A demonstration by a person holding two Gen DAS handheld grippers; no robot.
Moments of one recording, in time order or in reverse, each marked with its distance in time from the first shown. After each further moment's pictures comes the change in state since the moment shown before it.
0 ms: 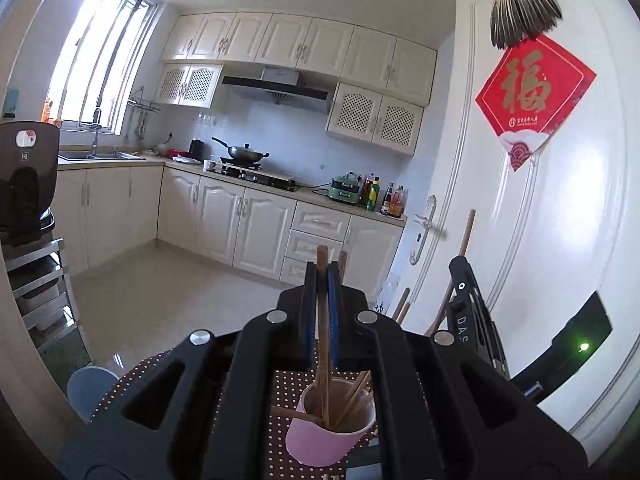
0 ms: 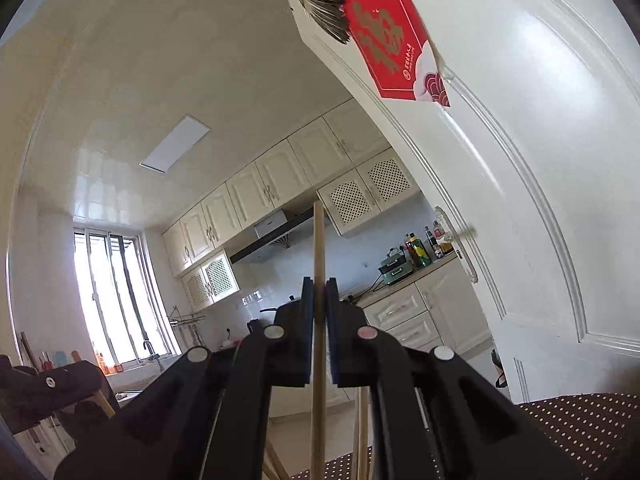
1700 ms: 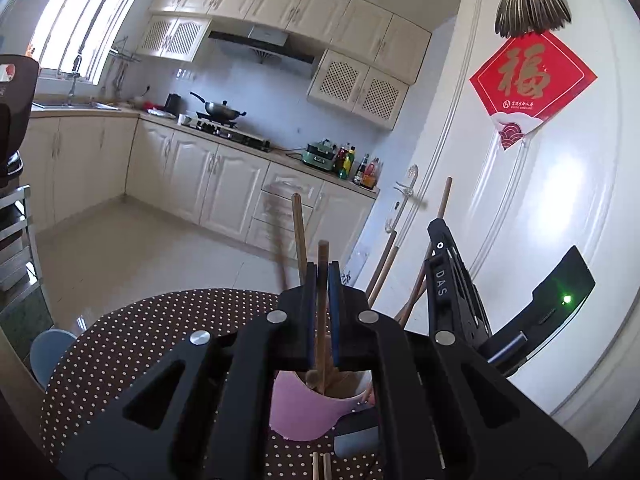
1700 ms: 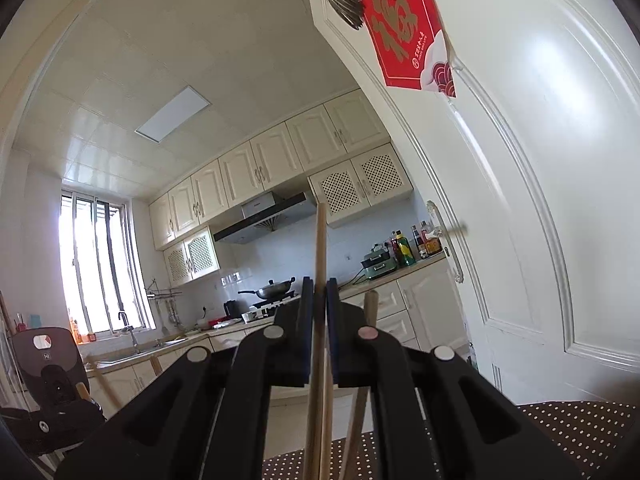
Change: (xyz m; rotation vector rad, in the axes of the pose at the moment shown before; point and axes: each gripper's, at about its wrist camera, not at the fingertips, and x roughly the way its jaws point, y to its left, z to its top) left arm 0.026 0.036 -0.041 -0.097 0.118 -0.144; right arm 0.022 -0.002 -0.025 -0.118 0.042 -0.052
